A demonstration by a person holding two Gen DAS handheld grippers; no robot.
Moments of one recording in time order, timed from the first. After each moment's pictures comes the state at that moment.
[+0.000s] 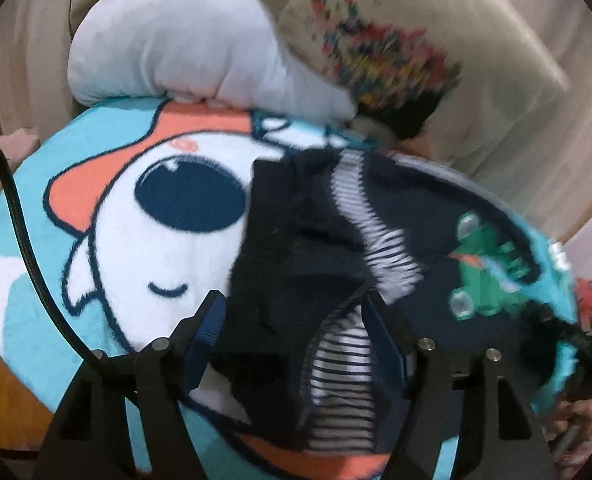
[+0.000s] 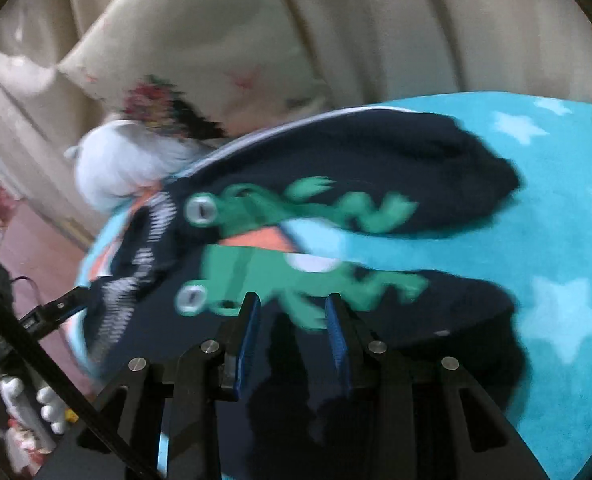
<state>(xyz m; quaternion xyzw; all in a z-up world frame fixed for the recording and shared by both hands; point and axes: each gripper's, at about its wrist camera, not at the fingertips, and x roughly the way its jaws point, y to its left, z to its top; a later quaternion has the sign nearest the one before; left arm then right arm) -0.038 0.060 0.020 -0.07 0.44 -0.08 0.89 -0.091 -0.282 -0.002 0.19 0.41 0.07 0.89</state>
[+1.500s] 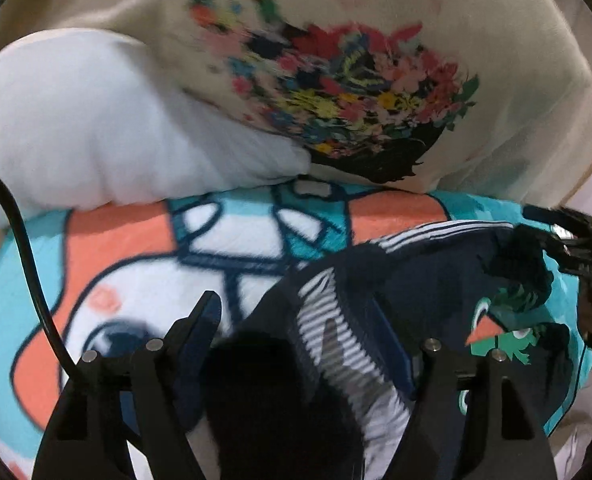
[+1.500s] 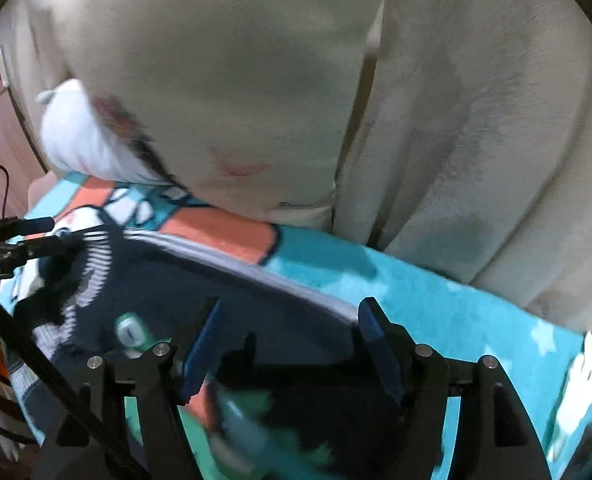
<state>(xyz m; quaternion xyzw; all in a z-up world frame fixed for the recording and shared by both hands) 0.108 0.010 0.054 0.03 0.46 -0.20 0.86 0.060 -0.281 0.055 -0.03 0.43 0.09 0.90</state>
